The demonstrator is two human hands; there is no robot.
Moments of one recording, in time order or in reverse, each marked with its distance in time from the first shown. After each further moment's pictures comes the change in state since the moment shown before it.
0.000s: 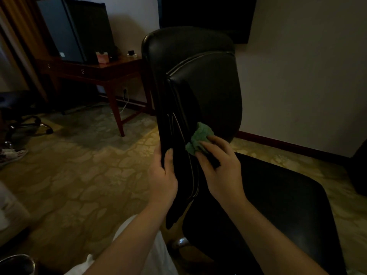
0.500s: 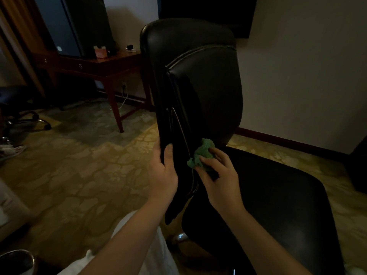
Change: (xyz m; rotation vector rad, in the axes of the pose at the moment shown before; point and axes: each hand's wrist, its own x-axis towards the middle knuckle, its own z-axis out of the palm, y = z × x) left_hand 0.001 -0.003 0.003 0.001 0.015 0.019; right_hand -0.028 0.027 0.007 -0.033 -0.064 0.065
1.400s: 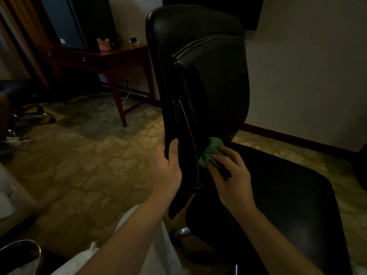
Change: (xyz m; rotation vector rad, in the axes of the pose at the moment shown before) left_hand 0.000 -0.002 -0.003 -0.052 -0.024 -0.025; right_hand -0.004 0.017 -0.006 0.020 0.022 -0.072
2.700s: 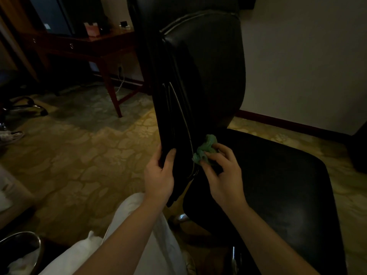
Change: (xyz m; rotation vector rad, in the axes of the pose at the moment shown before) left_hand -0.025 -0.043 -0.012 0.014 -0.089 -0.185; right_hand -0.023 0.010 0.014 0.097 -0.025 0.155
